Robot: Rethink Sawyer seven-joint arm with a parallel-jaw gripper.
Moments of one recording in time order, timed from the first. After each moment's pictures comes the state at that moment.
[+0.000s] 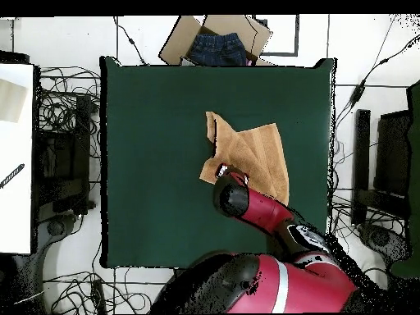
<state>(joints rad) -0.41 -0.41 0.04 1.86 0.07 -0.12 1.66</state>
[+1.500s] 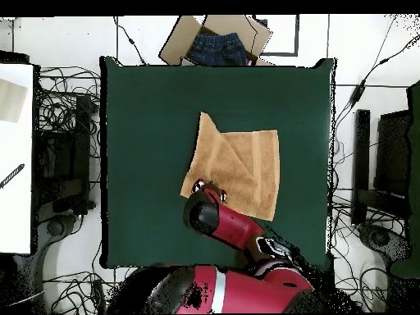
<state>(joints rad) -0.26 -0.46 0.01 2.04 0.19 -0.20 1.72</state>
